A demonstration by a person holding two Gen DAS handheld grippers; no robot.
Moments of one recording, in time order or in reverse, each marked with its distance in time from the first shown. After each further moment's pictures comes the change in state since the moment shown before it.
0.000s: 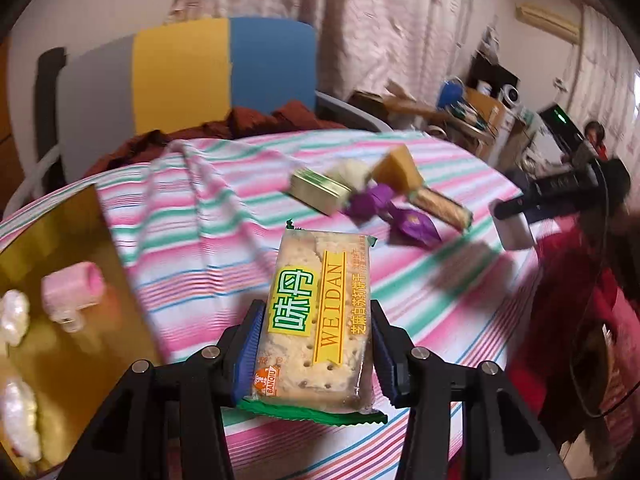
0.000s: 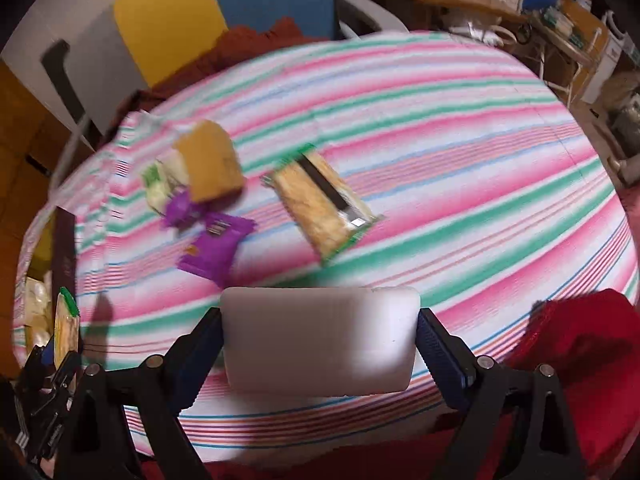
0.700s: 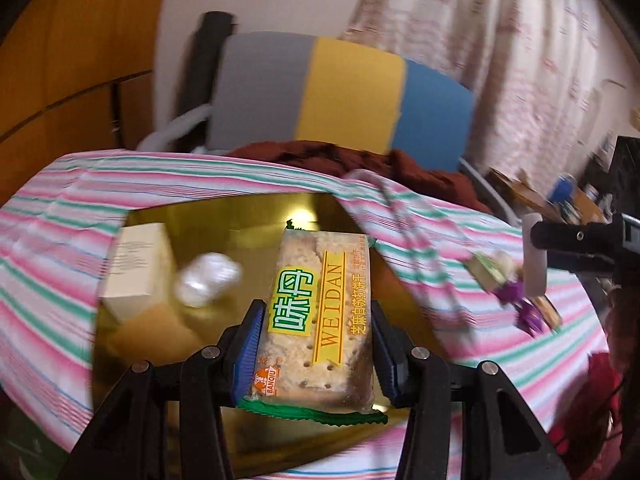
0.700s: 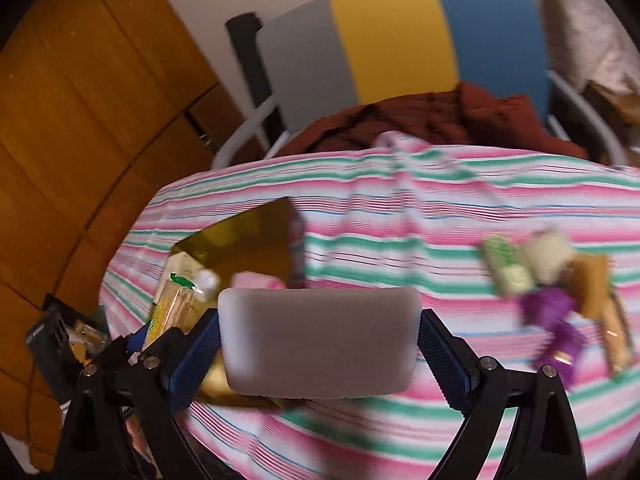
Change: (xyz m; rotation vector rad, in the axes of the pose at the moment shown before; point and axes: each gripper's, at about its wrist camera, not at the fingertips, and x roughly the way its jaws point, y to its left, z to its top) left arm -0.097 0.168 -0.013 -0.386 -0.108 0.317; right arm -0.013 0.324 0.002 -0.347 -0.131 0.434
